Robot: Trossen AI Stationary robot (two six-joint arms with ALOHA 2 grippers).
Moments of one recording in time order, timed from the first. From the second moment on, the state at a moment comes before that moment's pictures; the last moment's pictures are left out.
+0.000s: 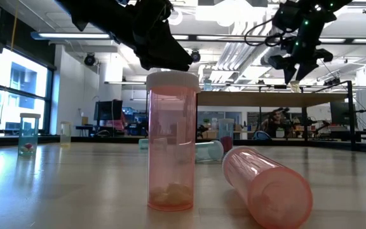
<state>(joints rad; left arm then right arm) 0.08 1.52 0.84 0.21 -0.19 -0.04 -0.86 1.13 0.98 -0.70 0.54 0.31</state>
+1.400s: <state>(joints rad) -0.02 1.61 0.84 0.12 -0.14 -0.05 -0.31 0.88 0.97 -0.84 0.51 0.34</state>
